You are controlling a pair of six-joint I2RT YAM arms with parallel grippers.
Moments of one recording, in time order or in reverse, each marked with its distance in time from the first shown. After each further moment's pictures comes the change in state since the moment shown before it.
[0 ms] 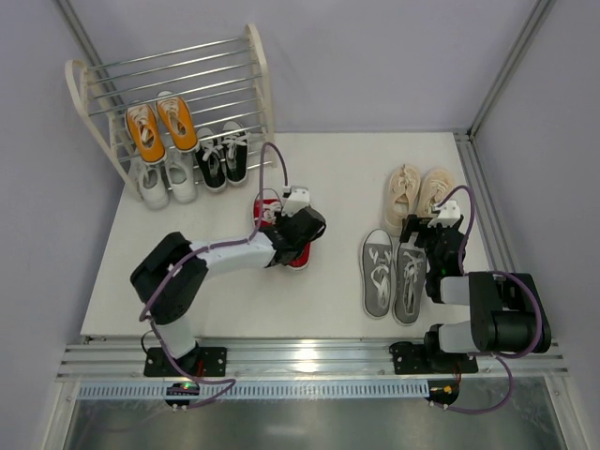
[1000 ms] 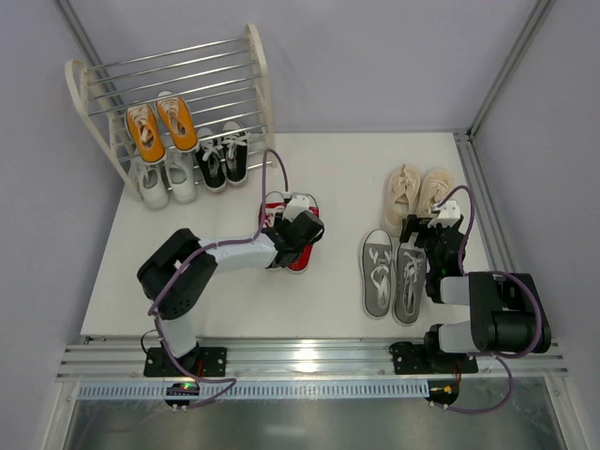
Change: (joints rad) left arm 0.017 0.024 -0.026 -0.024 0.099 -0.021; right arm 0.000 0.000 0.000 0.000 0.000 0.000
